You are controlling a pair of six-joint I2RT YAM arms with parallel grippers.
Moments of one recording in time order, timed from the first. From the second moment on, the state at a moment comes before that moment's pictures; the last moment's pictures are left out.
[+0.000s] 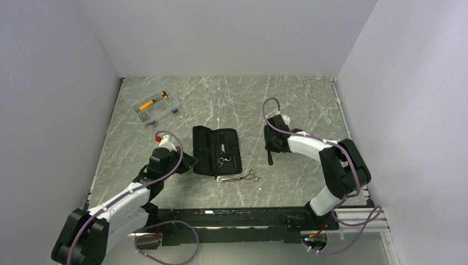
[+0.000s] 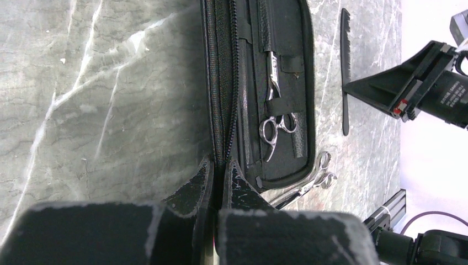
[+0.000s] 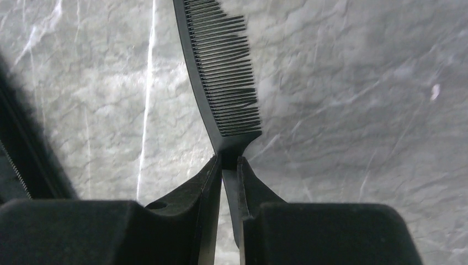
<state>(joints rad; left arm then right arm) -0.40 0.91 0.18 0.25 0.16 -0.81 0.44 1.62 0.84 -0.26 0.19 0.60</state>
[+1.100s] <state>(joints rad) -0.40 0.96 0.19 0.27 0.13 -0.81 0.78 1.15 0.47 -0.41 0.12 1.04</state>
